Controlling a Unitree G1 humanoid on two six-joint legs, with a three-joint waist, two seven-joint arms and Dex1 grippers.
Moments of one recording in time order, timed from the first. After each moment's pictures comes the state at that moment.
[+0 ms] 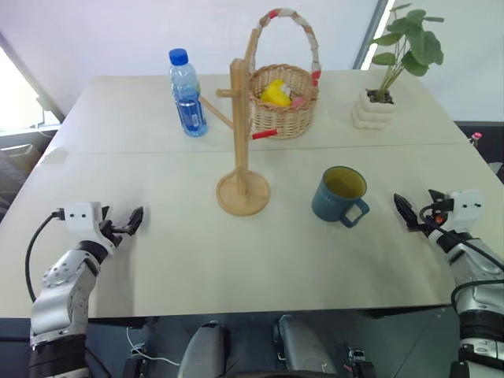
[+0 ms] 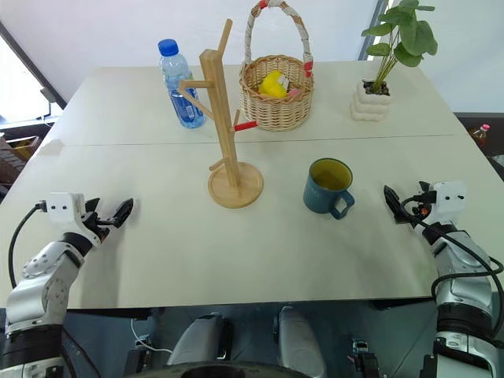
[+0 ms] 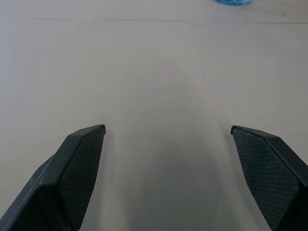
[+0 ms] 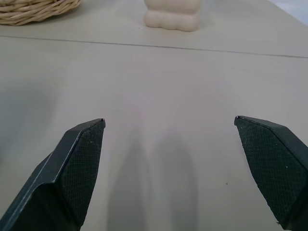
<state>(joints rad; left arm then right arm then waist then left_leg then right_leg) -0.03 0.45 0.38 -0.03 -0.38 0.35 -0.37 -0.18 -0.61 -0.41 0.41 0.37 -0.02 0.55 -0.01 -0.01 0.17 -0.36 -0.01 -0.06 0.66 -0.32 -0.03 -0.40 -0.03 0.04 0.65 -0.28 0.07</state>
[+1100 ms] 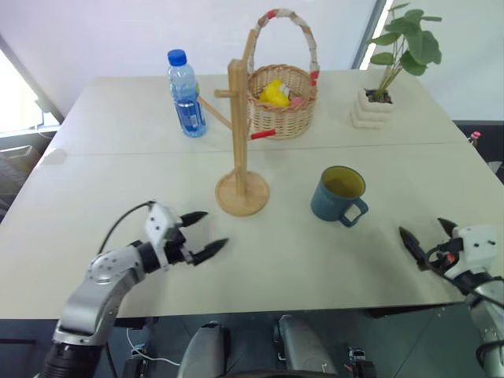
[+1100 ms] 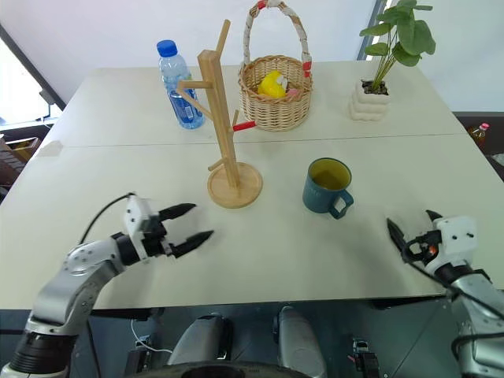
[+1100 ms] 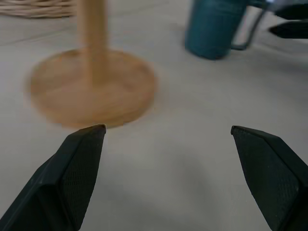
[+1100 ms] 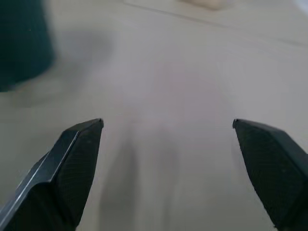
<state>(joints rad) -0.01 0.53 -0.06 -0.35 -0.44 0.35 -0.85 0.33 -0.55 -0.43 -0.20 0.40 0.10 0.52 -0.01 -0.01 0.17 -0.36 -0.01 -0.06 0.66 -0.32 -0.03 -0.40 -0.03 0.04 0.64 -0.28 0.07</state>
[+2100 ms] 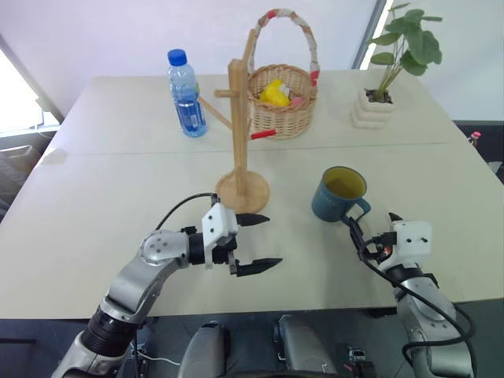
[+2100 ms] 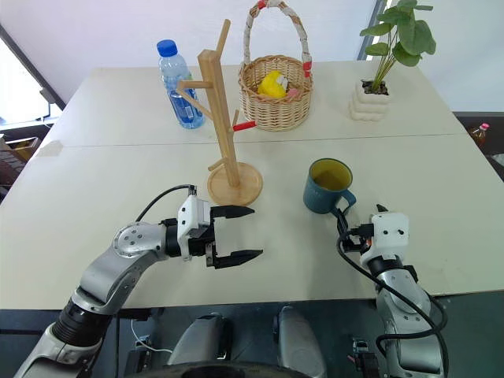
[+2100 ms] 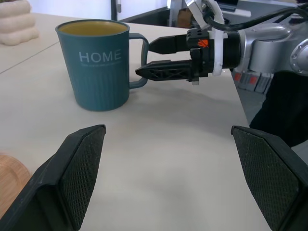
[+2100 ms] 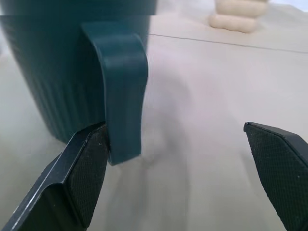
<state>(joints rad) -0.19 0.47 -0.26 -0.36 -0.38 0.32 -0.93 0.24 -0.28 -0.21 -0.37 0.18 0.20 0.19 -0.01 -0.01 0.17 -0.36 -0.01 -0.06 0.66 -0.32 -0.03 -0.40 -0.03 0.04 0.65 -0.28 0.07</state>
